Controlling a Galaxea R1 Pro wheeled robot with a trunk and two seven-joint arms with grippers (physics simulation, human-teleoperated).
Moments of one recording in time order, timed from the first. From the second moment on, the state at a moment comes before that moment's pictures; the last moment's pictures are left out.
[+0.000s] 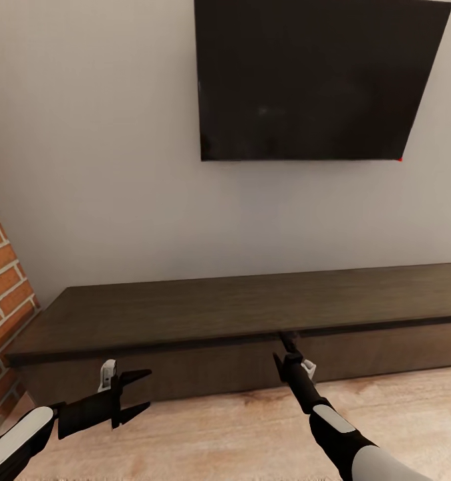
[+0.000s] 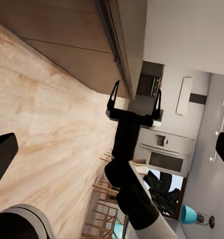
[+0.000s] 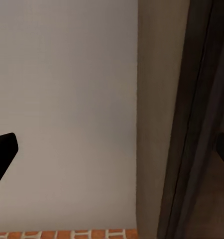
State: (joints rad) left arm -0.37 0.51 -0.46 -0.92 1.78 0.93 -0.42; right arm -0.61 -0.05 0.47 -0.32 -1.89 0.15 0.77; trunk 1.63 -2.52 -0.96
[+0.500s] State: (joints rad) left arm -0.38 0.51 -0.46 -0.92 1.79 0.93 -0.42; right arm -0.61 -0.05 0.47 -0.32 -1.89 0.15 0.79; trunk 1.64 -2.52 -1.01
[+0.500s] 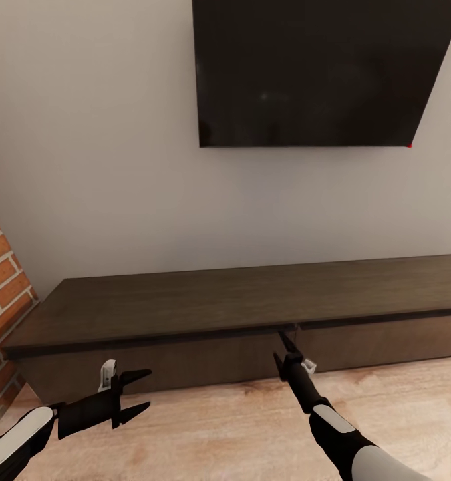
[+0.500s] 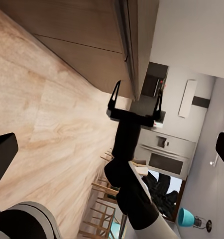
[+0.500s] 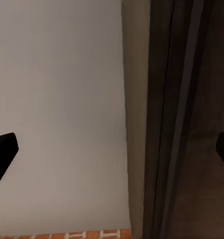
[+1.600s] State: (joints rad) left arm -0.38 0.51 -0.46 -0.92 1.79 0.93 -0.42; right arm -0.61 -0.05 0.47 -0.32 -1.89 0.15 0.90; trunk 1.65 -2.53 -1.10
